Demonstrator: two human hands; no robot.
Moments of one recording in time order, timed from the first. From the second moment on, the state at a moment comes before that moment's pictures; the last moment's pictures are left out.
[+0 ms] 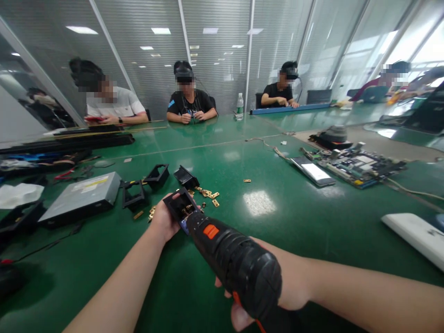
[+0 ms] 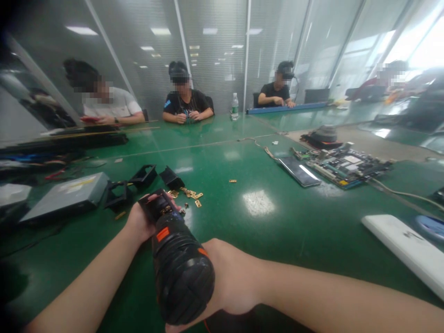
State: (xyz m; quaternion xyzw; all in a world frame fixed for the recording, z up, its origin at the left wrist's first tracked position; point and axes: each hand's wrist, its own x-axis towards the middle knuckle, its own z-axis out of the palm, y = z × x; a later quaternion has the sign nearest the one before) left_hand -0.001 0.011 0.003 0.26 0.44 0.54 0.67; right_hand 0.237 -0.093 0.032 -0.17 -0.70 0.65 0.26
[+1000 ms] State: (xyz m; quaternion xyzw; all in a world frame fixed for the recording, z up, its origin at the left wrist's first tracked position) left_hand -0.001 0.011 0.002 0.24 0.44 0.54 0.68; right_hand 0.236 -0.096 0.024 -0.16 -0.75 0.58 0.27
